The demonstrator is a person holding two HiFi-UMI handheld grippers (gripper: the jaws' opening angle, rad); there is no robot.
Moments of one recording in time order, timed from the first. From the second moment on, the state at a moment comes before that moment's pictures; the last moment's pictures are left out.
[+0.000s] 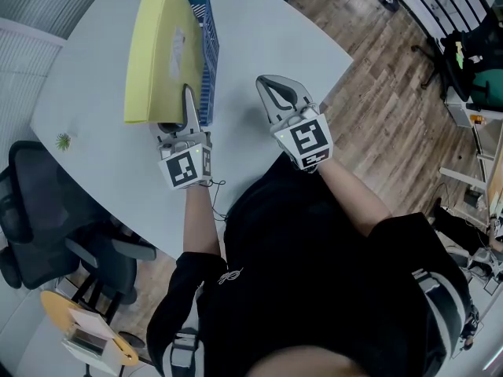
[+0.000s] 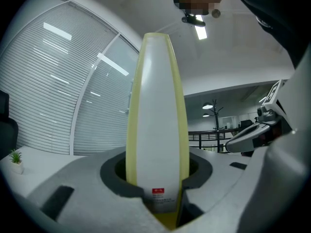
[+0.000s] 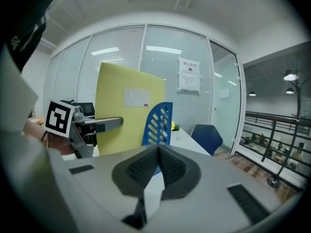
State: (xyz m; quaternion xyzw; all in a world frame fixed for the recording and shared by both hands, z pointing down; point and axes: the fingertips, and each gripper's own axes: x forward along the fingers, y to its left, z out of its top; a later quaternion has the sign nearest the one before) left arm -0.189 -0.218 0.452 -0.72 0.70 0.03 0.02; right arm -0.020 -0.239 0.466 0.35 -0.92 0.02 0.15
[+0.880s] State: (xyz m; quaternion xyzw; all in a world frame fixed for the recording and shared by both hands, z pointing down) left arm -0.187 -0.222 0.475 -0.72 0.70 -0.01 -0.01; right arm -0.021 -0.240 0.470 0.35 -0.92 0.03 0.16
